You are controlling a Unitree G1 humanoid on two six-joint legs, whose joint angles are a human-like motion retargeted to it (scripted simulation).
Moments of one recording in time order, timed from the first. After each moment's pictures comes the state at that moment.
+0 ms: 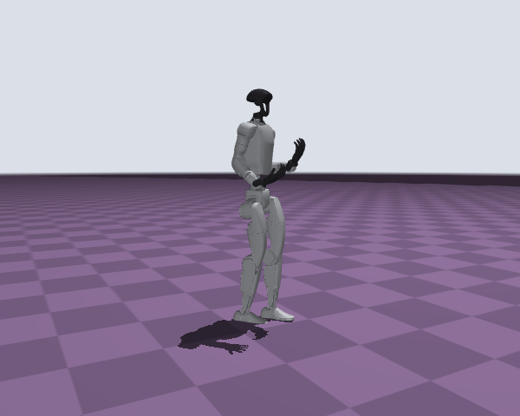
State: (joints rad) left arm 0.21 -0.14 -0.16 -0.21 -1.20 0.18 -0.91; right arm 0.43 0.16 -0.27 0.14 1.12 0.23 1.10; waist 0.04 -0.07 -0.01; left_leg -0.16 -0.14 0.09 0.09 0.02 0.08; right_leg -0.01 0.09 0.09 0.19 -0.14 0.02
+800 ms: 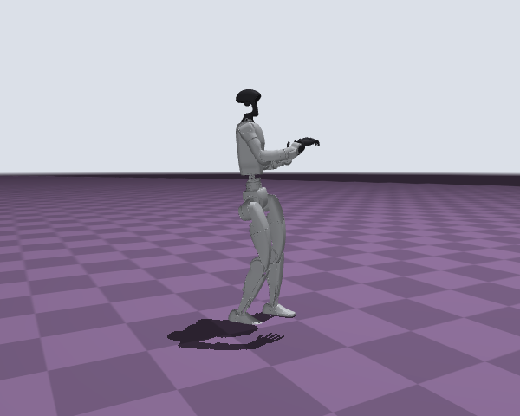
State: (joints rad) left arm -0.23 -0.24 0.29 -0.04 -0.03 -0.78 1.00; right arm -0.49 -0.29 0.19 0.22 -0.60 -0.68 0.17; waist 0.32 -0.09 0.06; left_leg -0.09 -0.14 0.07 0.17 -0.02 0.00; right_leg -0.11 -0.04 0.14 0.61 -0.26 0.12
